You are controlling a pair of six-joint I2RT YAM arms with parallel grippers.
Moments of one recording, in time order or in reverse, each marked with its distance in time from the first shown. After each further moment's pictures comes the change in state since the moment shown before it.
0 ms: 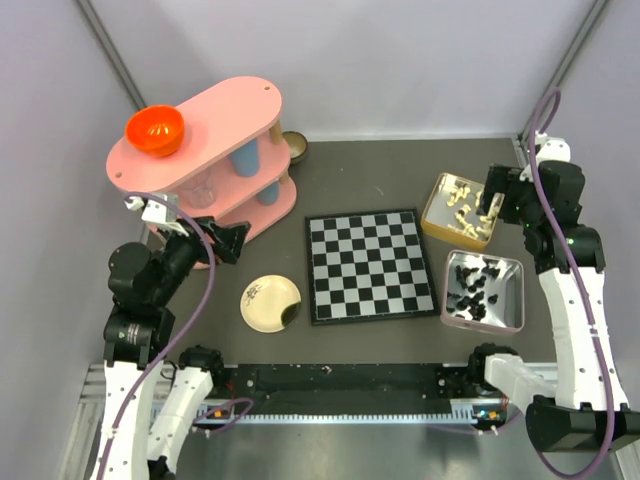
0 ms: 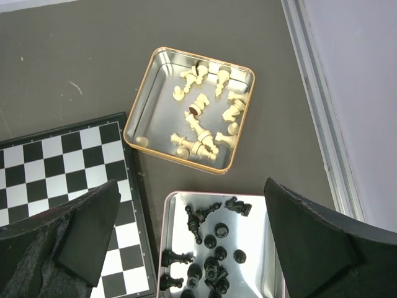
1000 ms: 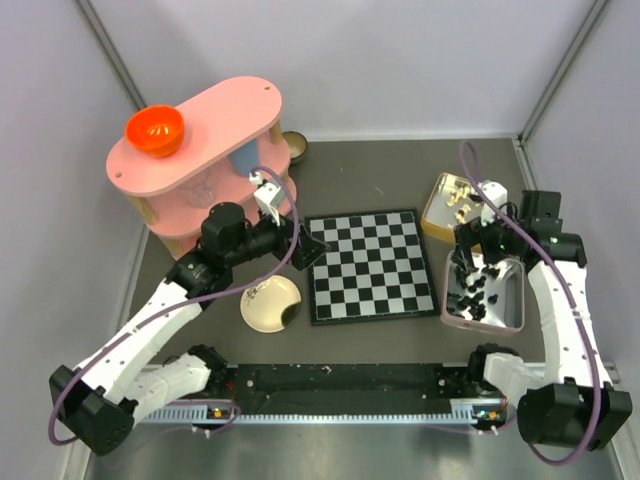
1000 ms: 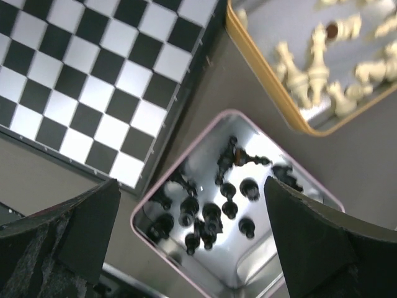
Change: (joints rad) left arm -0.467 0.403 -0.048 0.229 0.094 0.024; right arm -0.066 0.006 -0.227 -0.152 -0.548 -0.549
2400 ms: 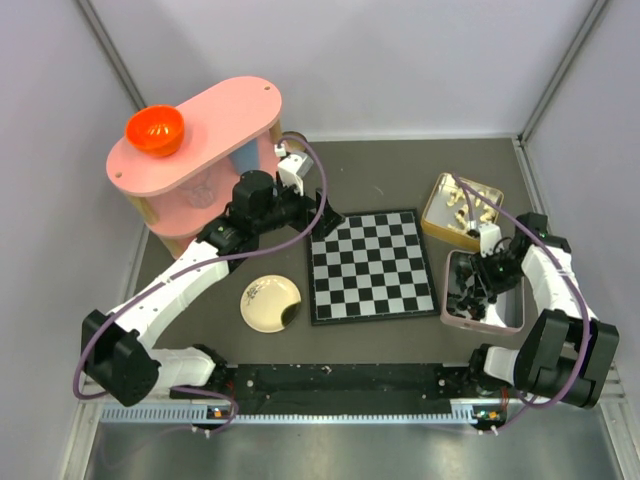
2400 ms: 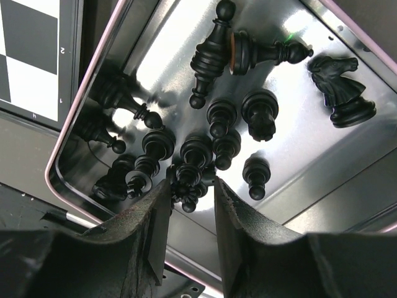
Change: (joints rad) left arm -0.009 0.317 0.190 0.072 -0.083 0.047; right arm -0.200 0.248 -0.216 -0.041 0.116 -0.193
